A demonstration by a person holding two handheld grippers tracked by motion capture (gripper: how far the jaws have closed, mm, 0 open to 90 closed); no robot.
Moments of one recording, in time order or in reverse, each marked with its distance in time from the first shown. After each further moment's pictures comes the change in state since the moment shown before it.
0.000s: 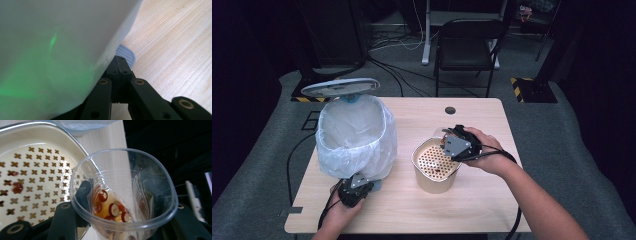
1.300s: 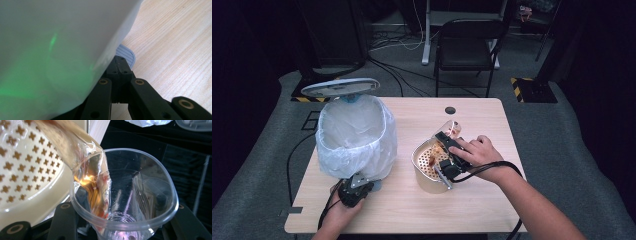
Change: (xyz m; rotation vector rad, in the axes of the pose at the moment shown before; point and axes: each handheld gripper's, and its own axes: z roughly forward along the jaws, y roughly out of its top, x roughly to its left) left arm 0.000 0.000 0.000 -0.001 -0.001 -0.001; right arm 0.048 0.013 0.012 0.137 -0.323 -0.695
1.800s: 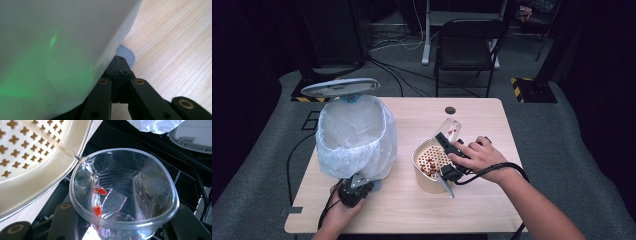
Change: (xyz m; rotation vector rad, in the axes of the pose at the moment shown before) left arm 0.000 0.000 0.000 0.001 0.000 0.000; right arm 0.018 0.002 0.000 0.015 -0.079 -0.206
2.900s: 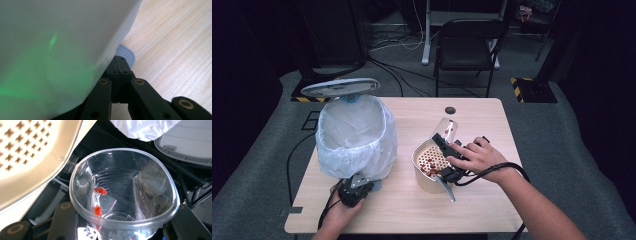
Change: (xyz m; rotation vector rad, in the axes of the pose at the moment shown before) left arm 0.000 0.000 0.000 0.000 -0.001 0.001; right arm -0.005 0.002 -0.006 -0.006 -0.054 -0.093
